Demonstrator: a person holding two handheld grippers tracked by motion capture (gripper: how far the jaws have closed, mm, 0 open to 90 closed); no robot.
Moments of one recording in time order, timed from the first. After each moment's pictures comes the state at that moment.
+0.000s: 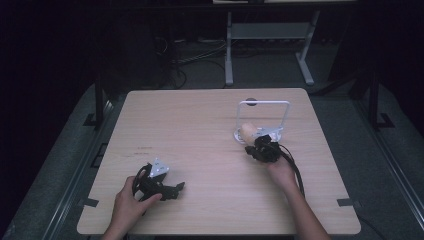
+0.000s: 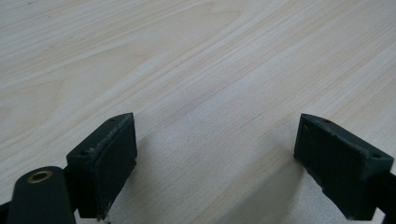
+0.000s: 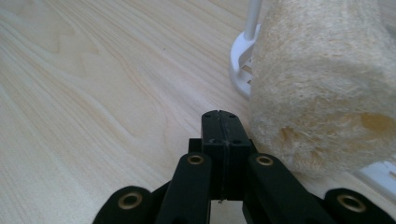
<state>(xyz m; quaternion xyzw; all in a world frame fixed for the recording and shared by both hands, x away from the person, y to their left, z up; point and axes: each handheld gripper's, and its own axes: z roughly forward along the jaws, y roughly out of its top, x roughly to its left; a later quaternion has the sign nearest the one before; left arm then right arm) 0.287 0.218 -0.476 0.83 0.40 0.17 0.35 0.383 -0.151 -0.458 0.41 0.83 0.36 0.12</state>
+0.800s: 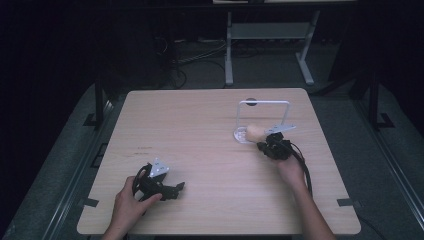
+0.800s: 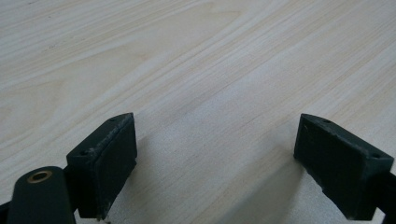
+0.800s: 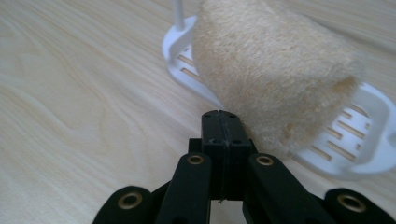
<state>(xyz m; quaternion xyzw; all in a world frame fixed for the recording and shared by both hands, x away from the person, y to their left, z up) 0.287 0.218 -0.476 0.83 0.40 0.17 0.35 0.388 -0.184 -0.457 0.45 0.81 0.35 0.16</state>
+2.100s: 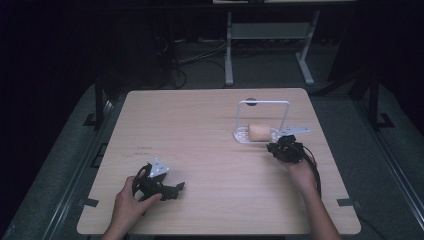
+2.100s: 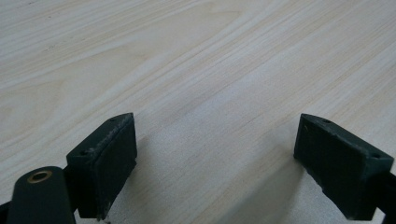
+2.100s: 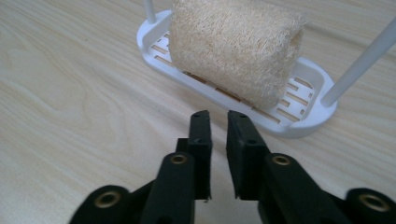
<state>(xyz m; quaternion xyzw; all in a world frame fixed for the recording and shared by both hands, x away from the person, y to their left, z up) 0.287 0.218 -0.476 0.83 0.40 0.17 0.35 0.370 -0.212 -0.450 0.47 0.79 0.35 0.18</state>
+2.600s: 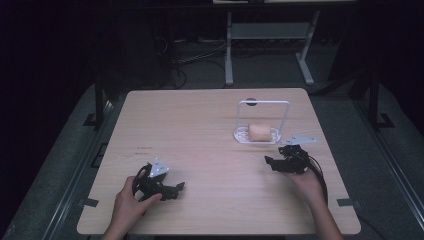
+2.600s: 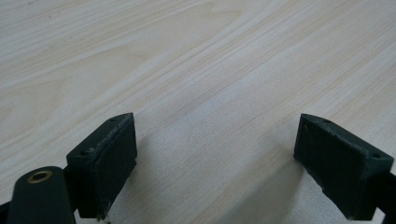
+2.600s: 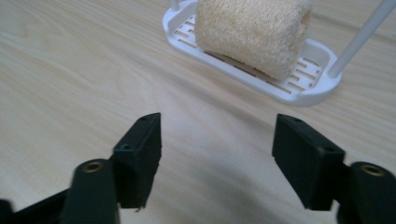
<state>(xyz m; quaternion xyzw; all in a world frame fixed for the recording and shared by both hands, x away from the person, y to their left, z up) 0.287 0.218 -0.476 0.83 0.40 0.17 0.35 0.336 -0.216 -0.445 0.46 0.79 0.36 0.18</state>
